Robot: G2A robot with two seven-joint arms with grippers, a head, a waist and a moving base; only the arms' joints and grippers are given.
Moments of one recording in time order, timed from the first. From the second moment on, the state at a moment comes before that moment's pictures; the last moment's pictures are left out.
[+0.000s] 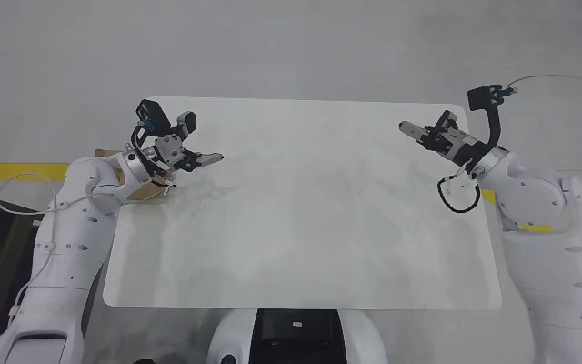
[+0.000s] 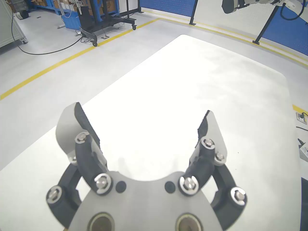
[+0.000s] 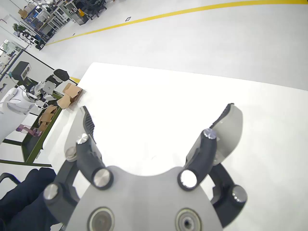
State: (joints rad) left arm 0.86 -0.98 -1.33 -1.20 1.04 -0.97 -0.02; right arm -1.00 -1.01 1.49 -1.63 -0.43 -0.27 0.69
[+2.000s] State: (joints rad) left arm 0.92 -0.88 -1.61 -1.09 0.33 -0.94 -0.46; right arm -1.00 -1.01 1.49 -1.63 -0.43 -0.27 0.69
